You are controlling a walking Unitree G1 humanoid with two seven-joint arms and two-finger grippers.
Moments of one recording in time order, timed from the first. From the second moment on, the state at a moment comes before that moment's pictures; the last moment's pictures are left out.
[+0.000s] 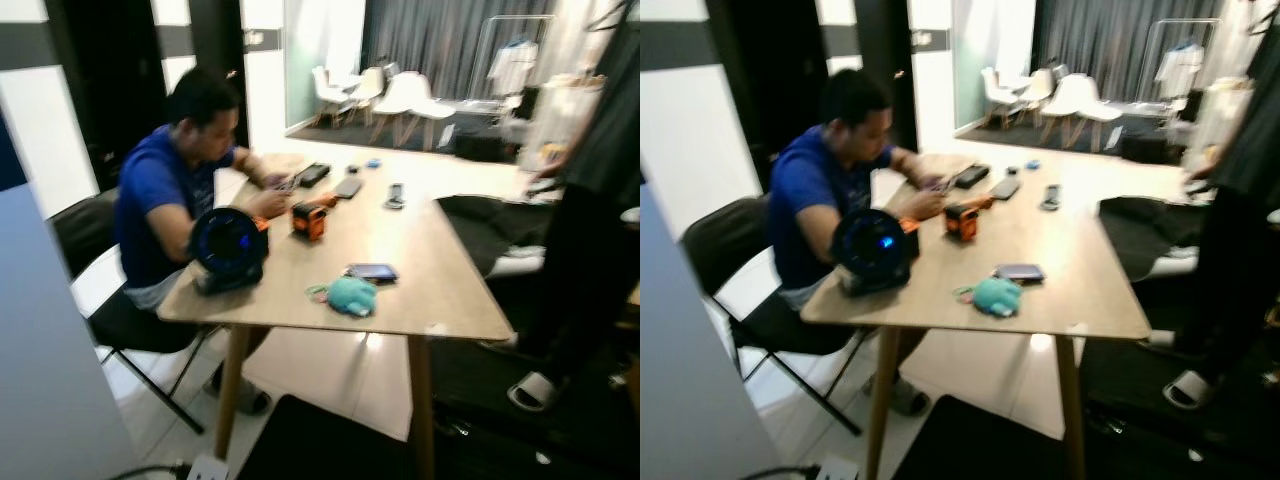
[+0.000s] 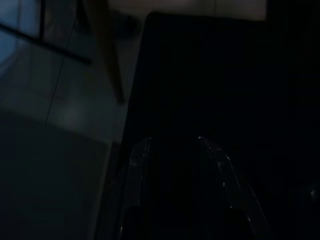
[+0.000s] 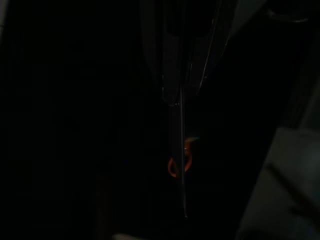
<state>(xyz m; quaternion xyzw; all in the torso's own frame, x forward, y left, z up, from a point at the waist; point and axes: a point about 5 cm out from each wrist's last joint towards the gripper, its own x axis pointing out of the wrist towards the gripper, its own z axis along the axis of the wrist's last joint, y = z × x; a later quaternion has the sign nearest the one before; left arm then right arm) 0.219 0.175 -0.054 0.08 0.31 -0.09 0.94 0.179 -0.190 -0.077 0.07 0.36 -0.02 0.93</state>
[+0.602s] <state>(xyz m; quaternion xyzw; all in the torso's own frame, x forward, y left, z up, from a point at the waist) 0.216 0.177 -0.056 0.07 0.32 -0.07 0.94 0.177 -0.189 -0.078 0.08 0.37 -0.02 0.93</state>
